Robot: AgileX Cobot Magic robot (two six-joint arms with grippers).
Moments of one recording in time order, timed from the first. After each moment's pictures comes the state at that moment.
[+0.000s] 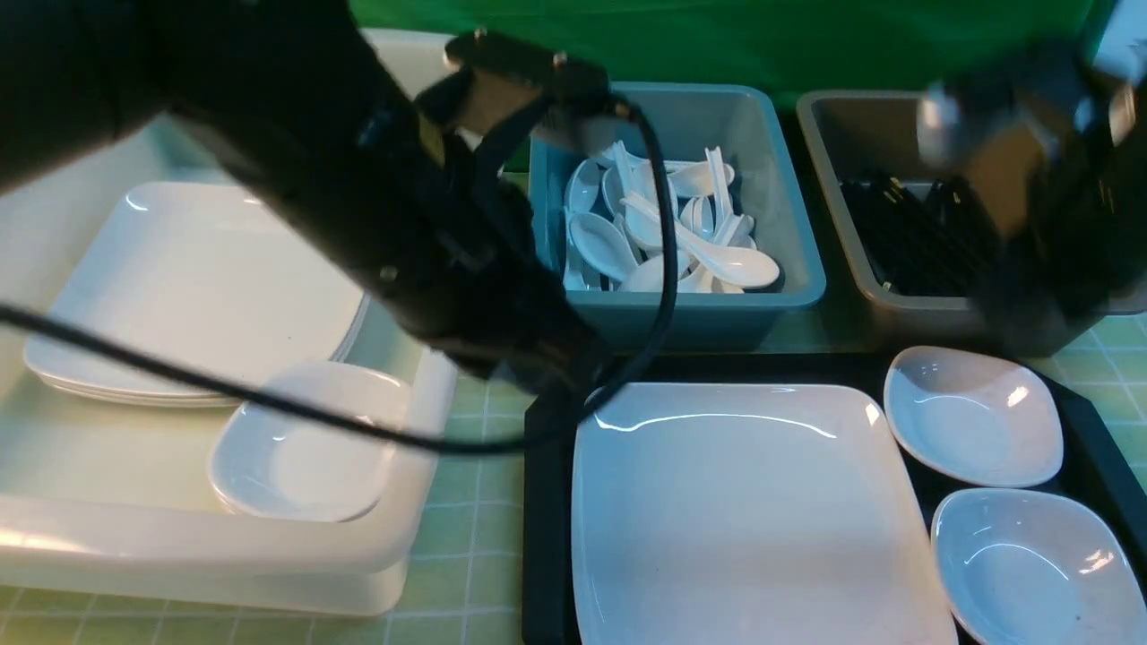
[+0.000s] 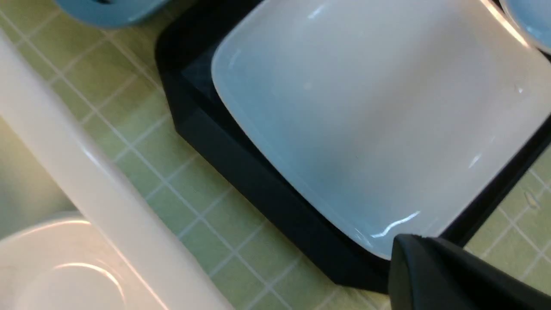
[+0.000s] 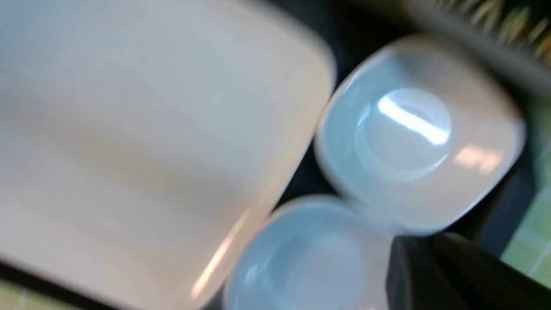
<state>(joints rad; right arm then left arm) 0.30 1.49 -1.25 -0.01 1.13 -0.24 -0.63 1.47 -1.37 -0.17 1.05 0.16</state>
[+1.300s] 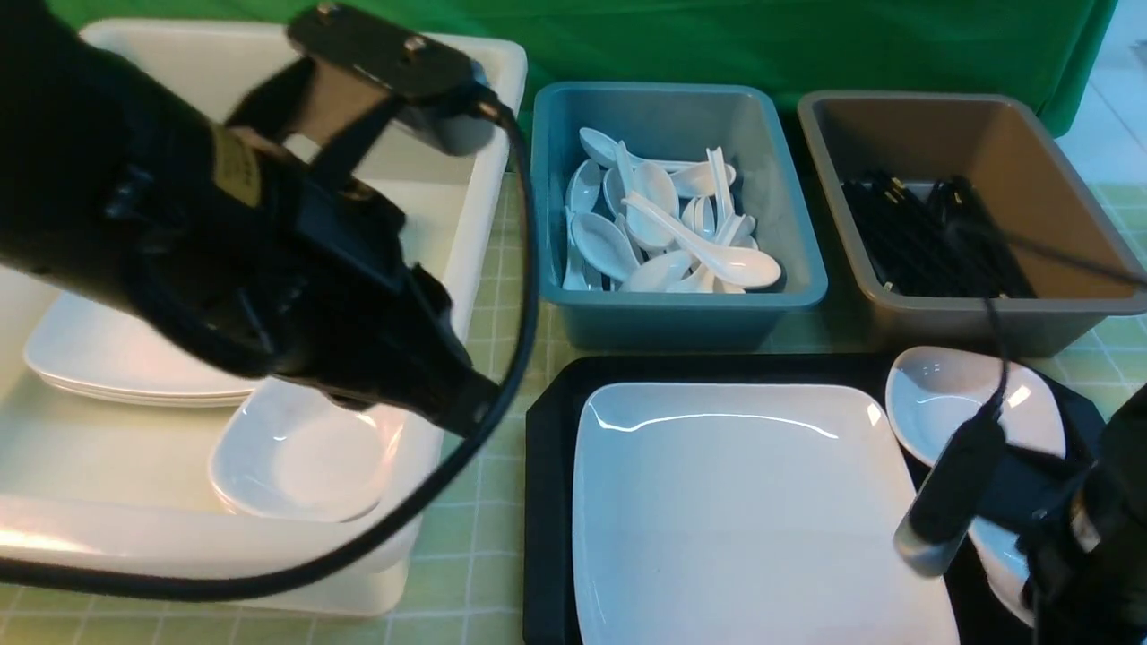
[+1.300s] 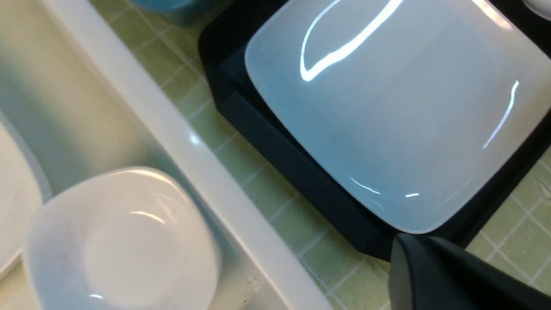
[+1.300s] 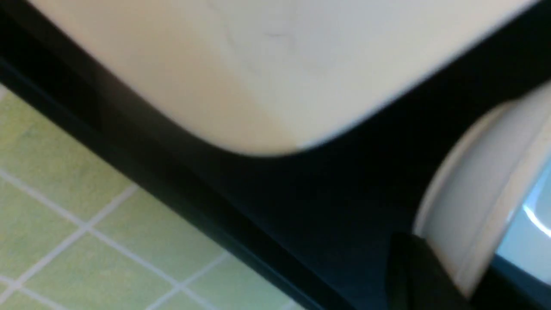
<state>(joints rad) 0.49 1.36 -0.76 -0.26 0.96 -0.19 -0.64 1.22 -1.26 -0.03 1.02 0.05</state>
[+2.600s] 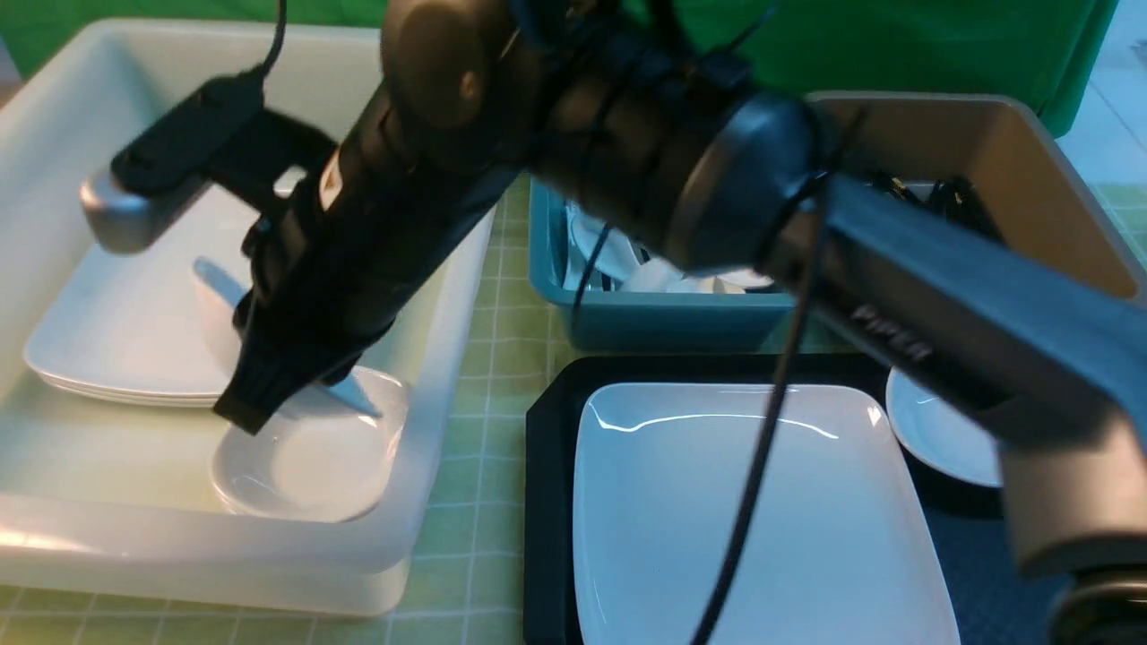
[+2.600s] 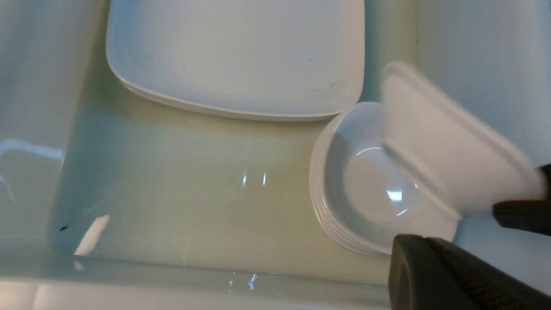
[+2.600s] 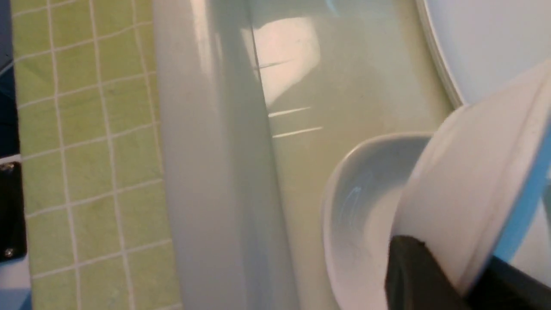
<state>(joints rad) 0.95 2.22 -2.25 0.33 1.07 -0.35 0.26 0.93 -1.03 -0.29 1.06 0.21</state>
